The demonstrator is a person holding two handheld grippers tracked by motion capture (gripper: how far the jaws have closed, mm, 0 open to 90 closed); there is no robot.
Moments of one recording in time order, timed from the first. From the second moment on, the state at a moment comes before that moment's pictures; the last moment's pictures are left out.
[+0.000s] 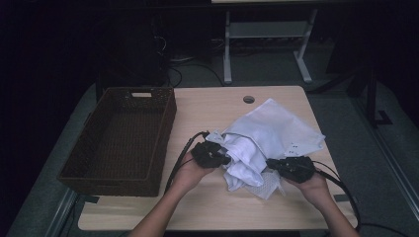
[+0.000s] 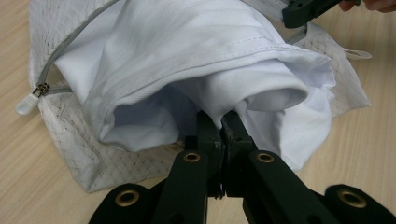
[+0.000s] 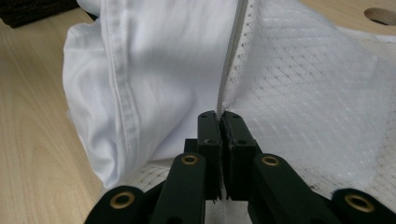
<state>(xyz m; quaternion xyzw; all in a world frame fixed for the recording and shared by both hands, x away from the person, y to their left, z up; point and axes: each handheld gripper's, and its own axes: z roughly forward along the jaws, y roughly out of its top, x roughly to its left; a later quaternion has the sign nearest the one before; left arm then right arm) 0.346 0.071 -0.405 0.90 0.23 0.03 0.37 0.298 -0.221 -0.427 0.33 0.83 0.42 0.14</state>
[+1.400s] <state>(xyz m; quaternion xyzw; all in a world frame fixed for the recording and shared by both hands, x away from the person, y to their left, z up) 0.357 0.020 -0.414 0.90 0.26 0.04 0.35 0.294 -0.214 -0.406 0.31 0.82 0.46 0.15</state>
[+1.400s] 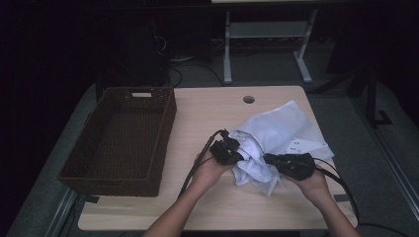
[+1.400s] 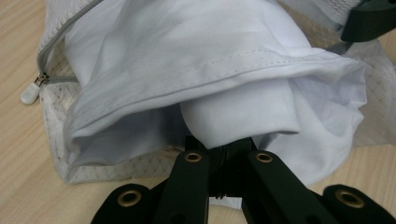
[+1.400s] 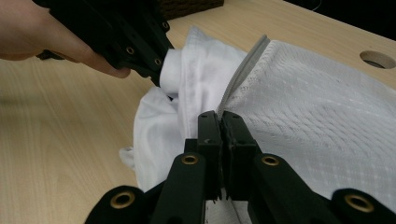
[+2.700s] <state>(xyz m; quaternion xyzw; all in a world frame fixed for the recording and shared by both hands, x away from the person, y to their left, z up) 0.361 0.098 -0.422 0.89 0.32 0.06 0.33 0.288 -0.215 -0.402 0.30 0.82 0.47 0.15</state>
